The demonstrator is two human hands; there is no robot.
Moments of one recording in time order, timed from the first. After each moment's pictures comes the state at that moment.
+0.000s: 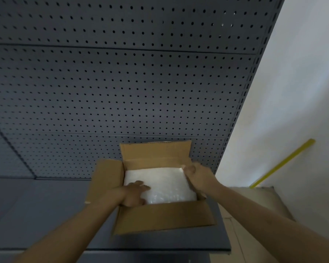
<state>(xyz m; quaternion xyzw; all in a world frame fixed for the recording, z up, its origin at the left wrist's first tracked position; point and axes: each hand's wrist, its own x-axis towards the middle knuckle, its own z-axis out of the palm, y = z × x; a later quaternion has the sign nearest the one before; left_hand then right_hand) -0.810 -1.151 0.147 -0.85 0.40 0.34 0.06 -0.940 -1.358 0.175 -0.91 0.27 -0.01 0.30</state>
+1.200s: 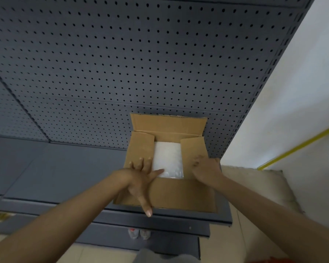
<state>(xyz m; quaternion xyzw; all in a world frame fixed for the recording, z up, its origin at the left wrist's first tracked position) -0.857 -1.135 0.158 -0.81 0.42 0.37 0.17 -0.946 -1.345 0.125 -0.95 0.25 0.13 0.16</state>
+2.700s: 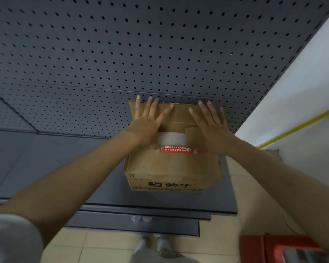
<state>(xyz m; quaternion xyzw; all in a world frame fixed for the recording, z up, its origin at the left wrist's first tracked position) -0.762 -1.194 0.169 -0.89 0.44 -0.01 0.12 -0.890 -1.395 0.151 -1.00 0.05 0.01 -0.05</state>
